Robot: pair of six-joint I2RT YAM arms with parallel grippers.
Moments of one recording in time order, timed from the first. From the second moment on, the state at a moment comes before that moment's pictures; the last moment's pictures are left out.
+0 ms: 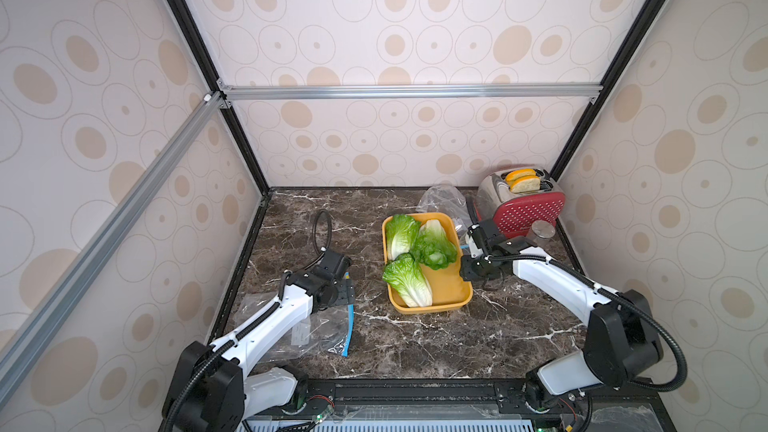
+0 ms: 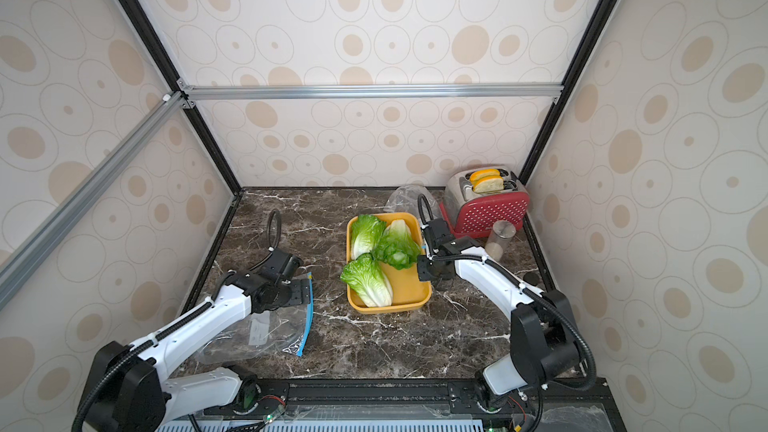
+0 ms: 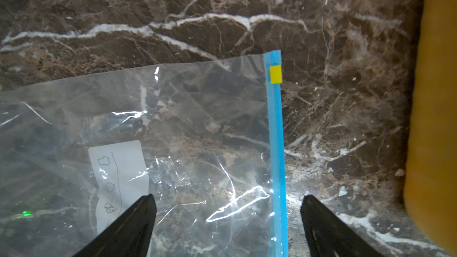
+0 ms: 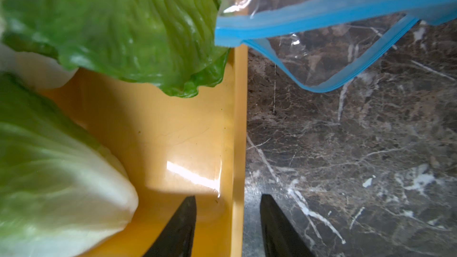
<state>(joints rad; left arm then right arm) -0.49 1.23 0.77 -0.78 -0.25 -0.57 0.41 1.45 1.06 -0.77 -0.02 0.35</state>
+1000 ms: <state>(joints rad) -0.69 1.51 0.88 -0.90 -0.40 -0.56 0.41 1.28 1.06 -0.81 -0.14 0.37</state>
